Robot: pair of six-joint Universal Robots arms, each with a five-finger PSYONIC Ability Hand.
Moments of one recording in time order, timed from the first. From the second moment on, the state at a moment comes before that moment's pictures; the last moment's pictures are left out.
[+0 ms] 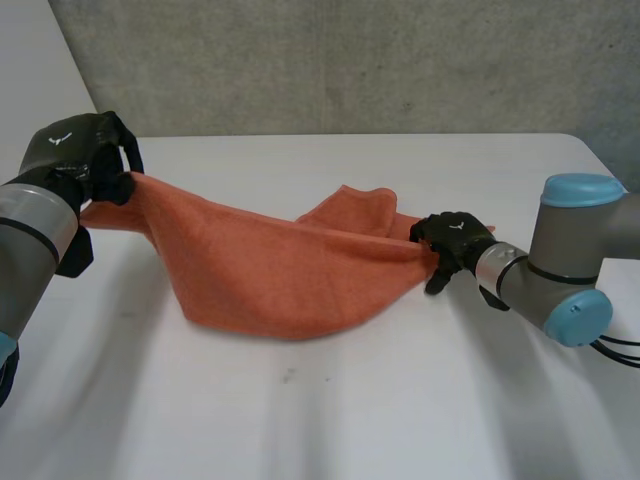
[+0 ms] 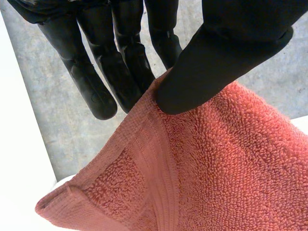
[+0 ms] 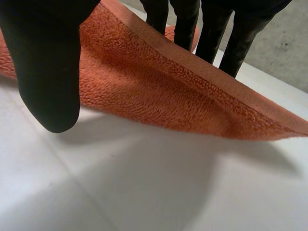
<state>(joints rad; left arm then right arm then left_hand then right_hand) 4.47 -1.67 -1.60 3.24 -1.58 3.07 1.85 -0.71 1.12 -0.01 1.22 2.84 1.18 1.22 1.21 1.22 1.03 0.43 0.50 0.50 0.50 0.31</state>
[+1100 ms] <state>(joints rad) 4.54 -1.74 -1.51 3.17 -1.55 3.25 1.73 -1.09 0.88 0.54 1.34 2.48 1.19 1.22 1.22 1.22 1.03 0.98 1.18 1.18 1.19 0.98</state>
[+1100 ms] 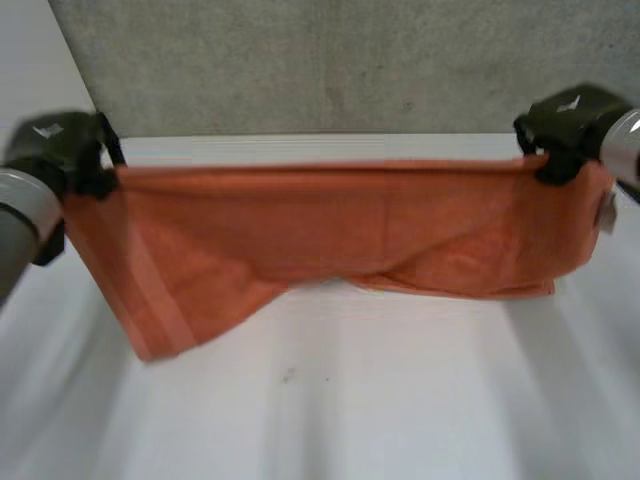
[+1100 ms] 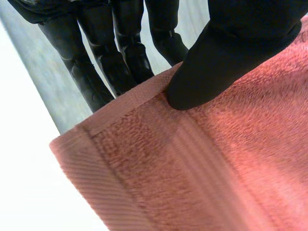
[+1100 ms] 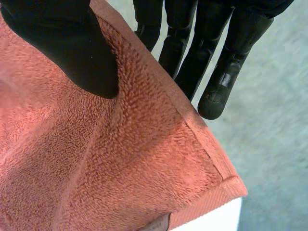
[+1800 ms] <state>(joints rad) 4.47 -1.91 -1.41 3.83 -1.63 3.44 1.87 -1.11 1.12 -0.31 1.53 2.51 1.20 1.22 1.22 1.22 1.04 0.98 1.18 1.19 1.19 0.99</state>
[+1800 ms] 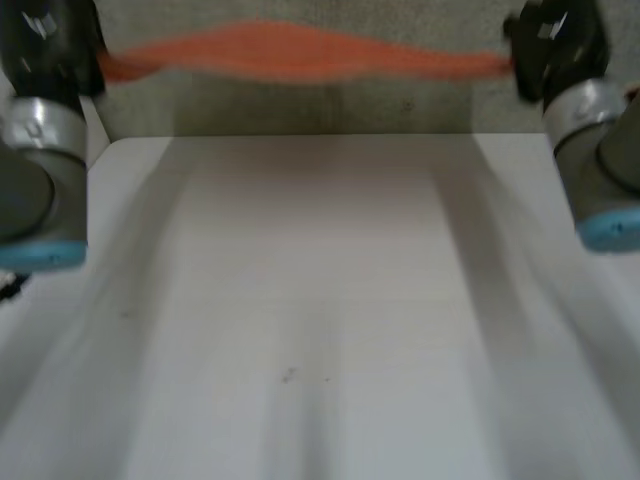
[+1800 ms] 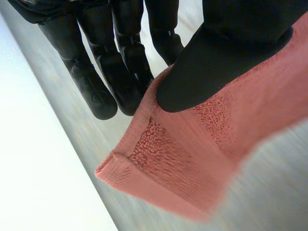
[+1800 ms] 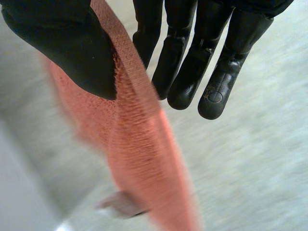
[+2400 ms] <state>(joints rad) 4.55 -2.02 -1.70 3.71 -1.60 3.42 1.69 -0.89 1.39 -0.22 1.43 2.87 1.20 1.22 1.22 1.22 1.04 0.45 0.51 0.51 0.50 0.33</state>
